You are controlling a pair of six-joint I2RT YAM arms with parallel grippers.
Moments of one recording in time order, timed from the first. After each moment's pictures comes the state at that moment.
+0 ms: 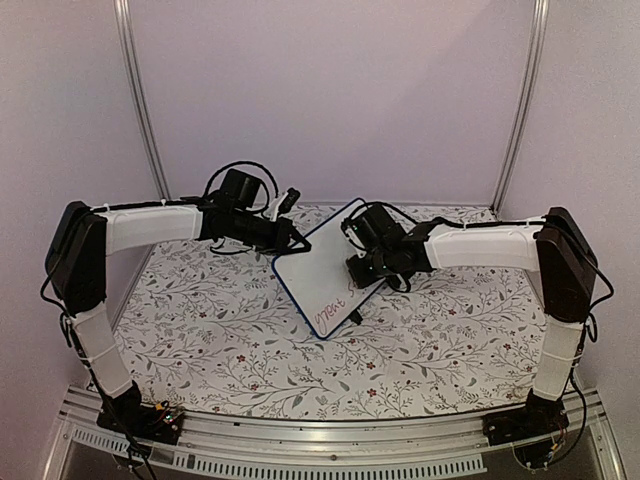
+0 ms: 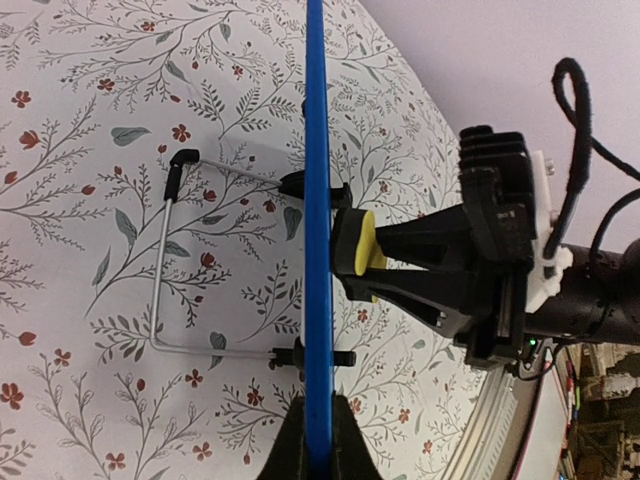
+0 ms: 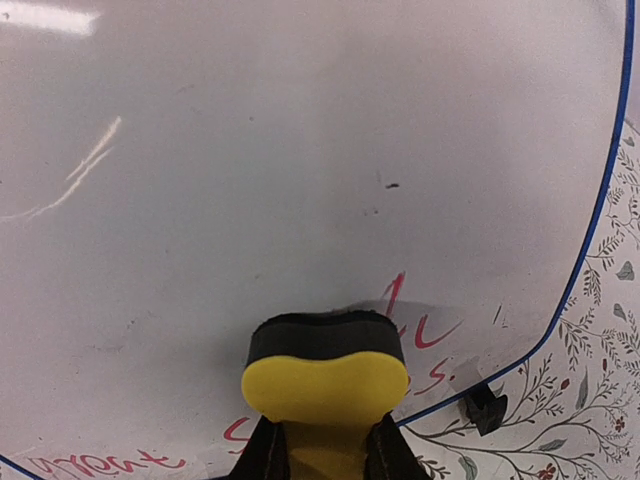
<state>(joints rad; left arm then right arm) -0.56 1.83 1.34 -0.24 0.59 -0.34 0.84 1.92 1.38 -0.35 0.28 0.19</state>
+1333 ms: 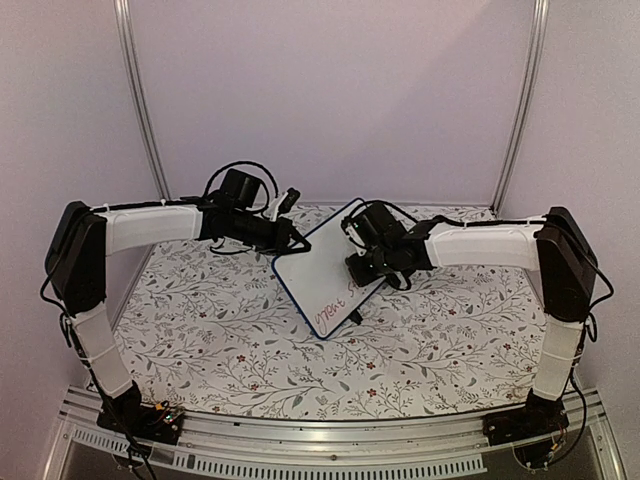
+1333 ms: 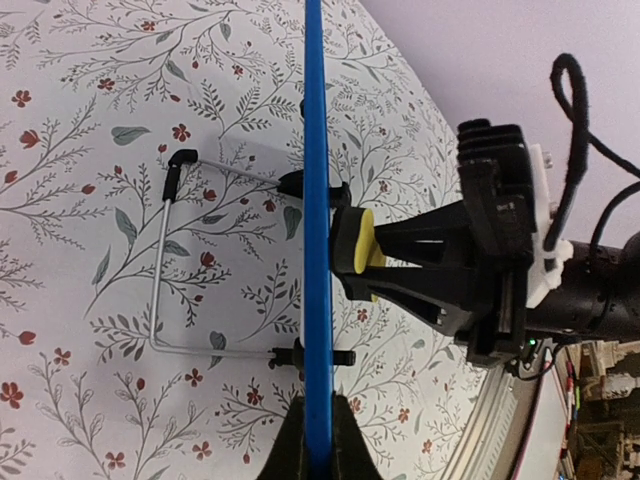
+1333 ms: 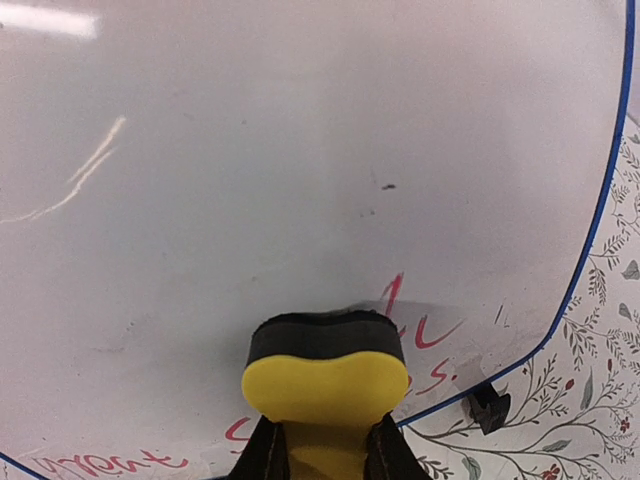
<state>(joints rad) -0.56 1.83 1.34 -0.24 0.59 -0.34 0.84 1.92 1.38 -0.35 0.26 0.20</state>
